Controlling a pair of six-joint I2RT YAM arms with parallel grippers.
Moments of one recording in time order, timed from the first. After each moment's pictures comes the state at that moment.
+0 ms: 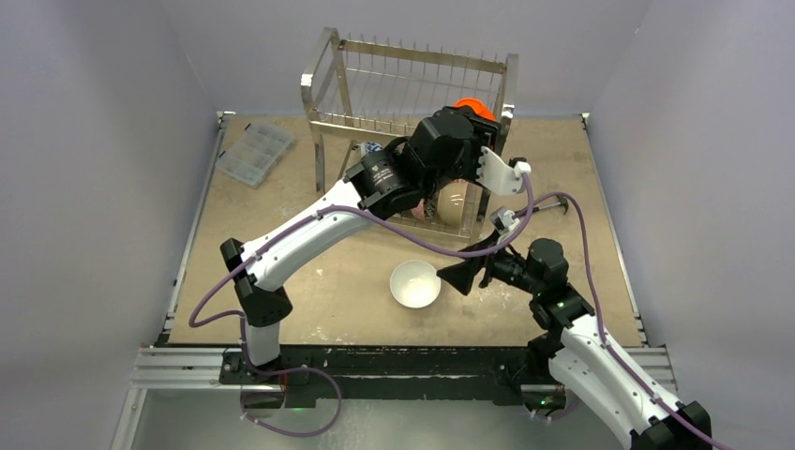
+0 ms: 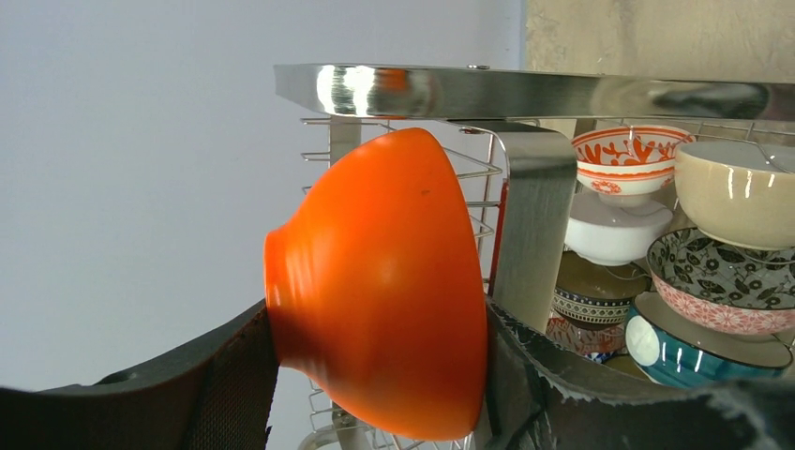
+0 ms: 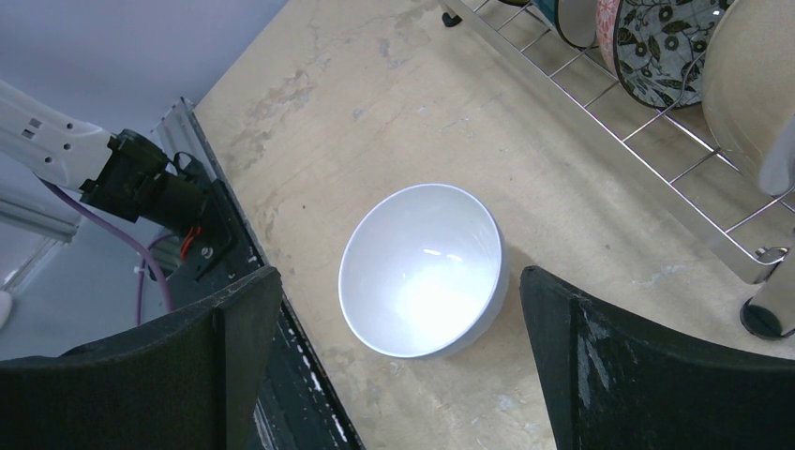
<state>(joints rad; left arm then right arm) -1.06 1.87 2.20 -0.64 -0.35 1.22 0.42 0.63 0.33 0.08 -0.60 0.41</state>
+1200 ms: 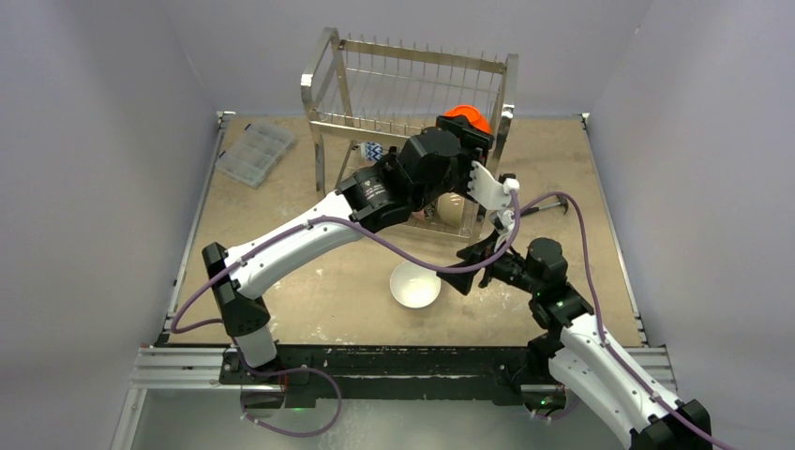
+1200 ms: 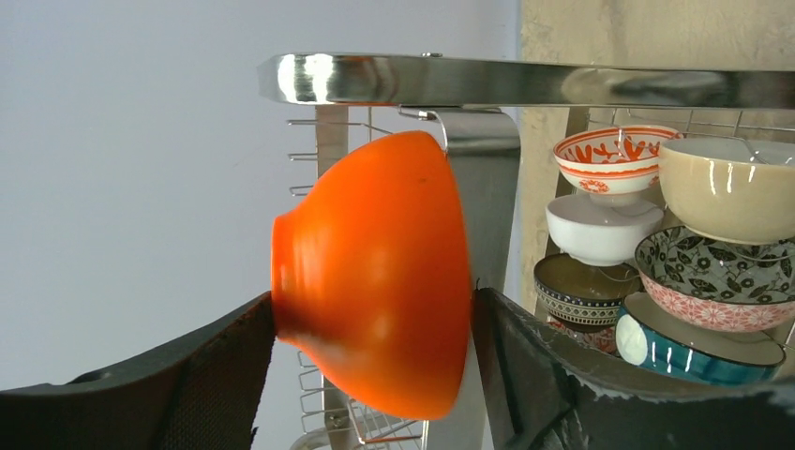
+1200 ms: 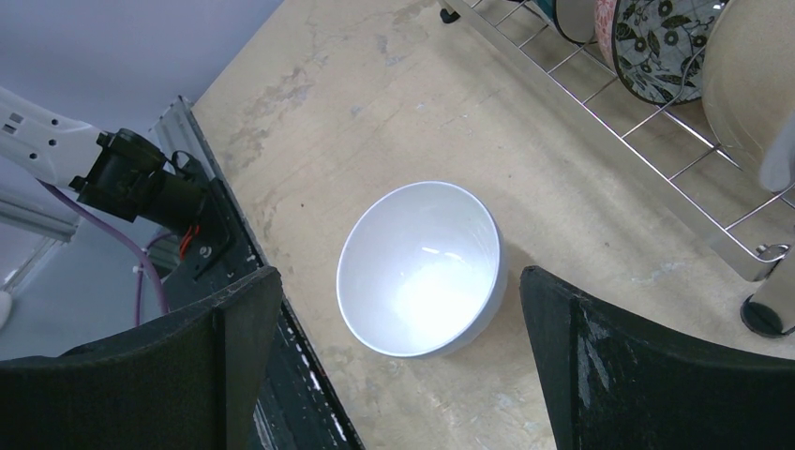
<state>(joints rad) -1.07 1.74 1.94 -0.49 -0.33 1.24 0.42 0.64 0.33 0.08 -0.60 0.41</state>
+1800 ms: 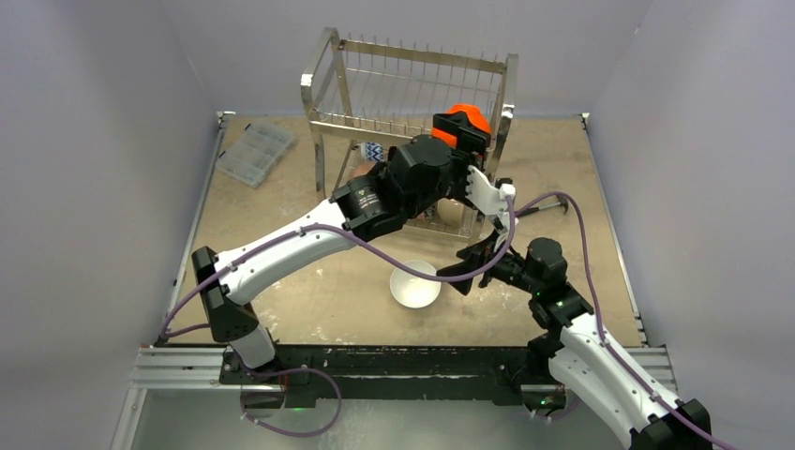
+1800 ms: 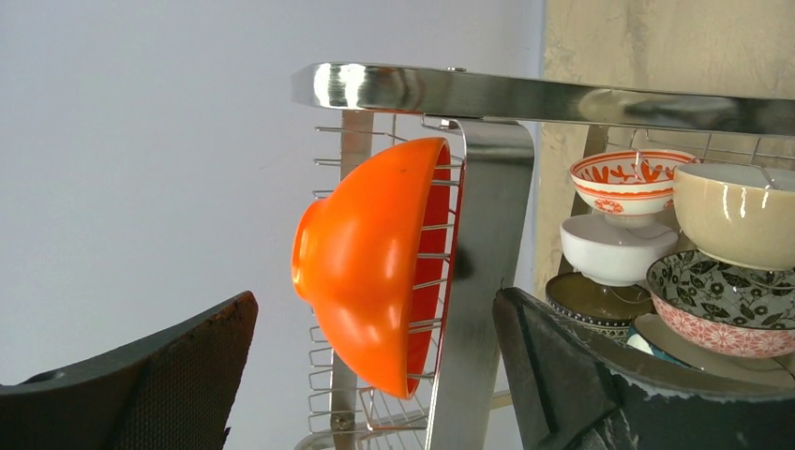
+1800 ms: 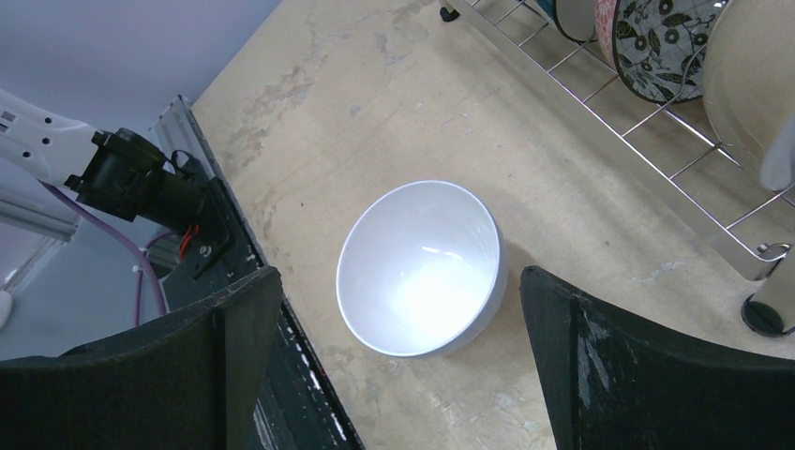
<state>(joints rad) -1.08 1.68 1.83 -0.36 -0.33 1.25 0.42 0.64 0.33 0.08 -0.60 0.41</state>
